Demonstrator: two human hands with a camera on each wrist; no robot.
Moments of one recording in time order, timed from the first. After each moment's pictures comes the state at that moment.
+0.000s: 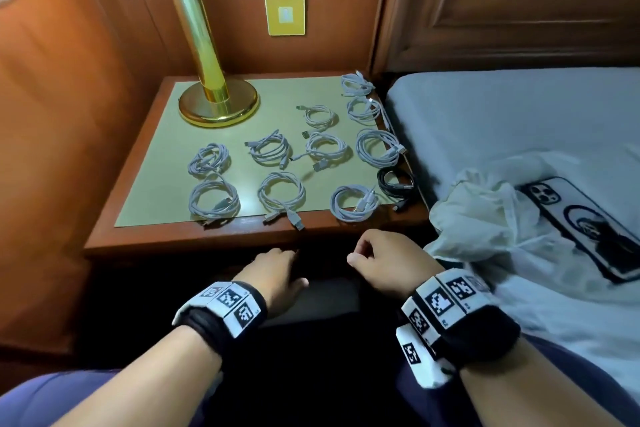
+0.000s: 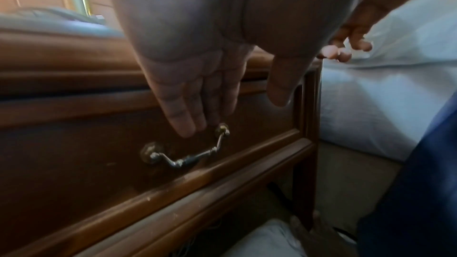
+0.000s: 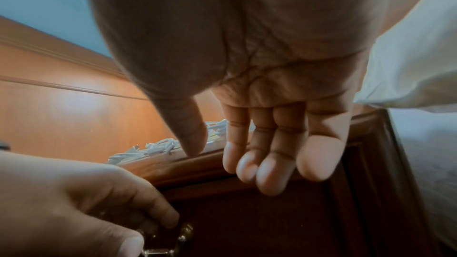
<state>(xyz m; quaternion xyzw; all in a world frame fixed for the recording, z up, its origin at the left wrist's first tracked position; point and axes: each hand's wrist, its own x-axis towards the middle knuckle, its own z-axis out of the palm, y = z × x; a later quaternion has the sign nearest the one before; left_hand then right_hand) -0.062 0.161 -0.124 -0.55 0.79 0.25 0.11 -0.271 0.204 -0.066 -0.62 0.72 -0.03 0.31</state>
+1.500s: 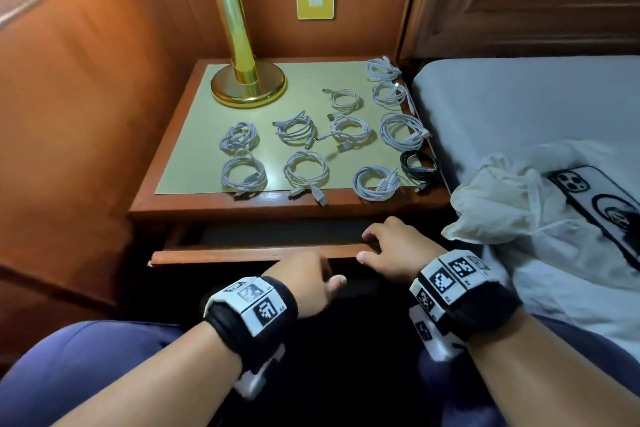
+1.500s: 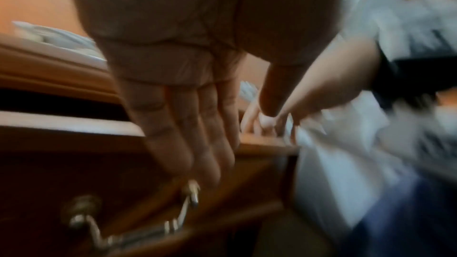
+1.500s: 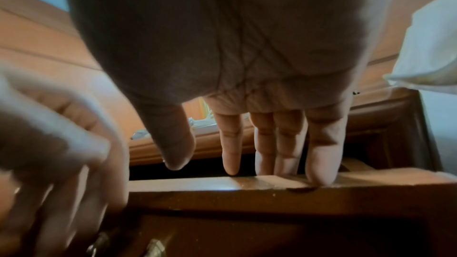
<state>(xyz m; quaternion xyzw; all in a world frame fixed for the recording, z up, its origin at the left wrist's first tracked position) -0.069 0.215 -0.093 -0.58 0.74 0.32 0.11 -0.257 0.205 -0.079 -0.65 0.69 0.08 0.31</state>
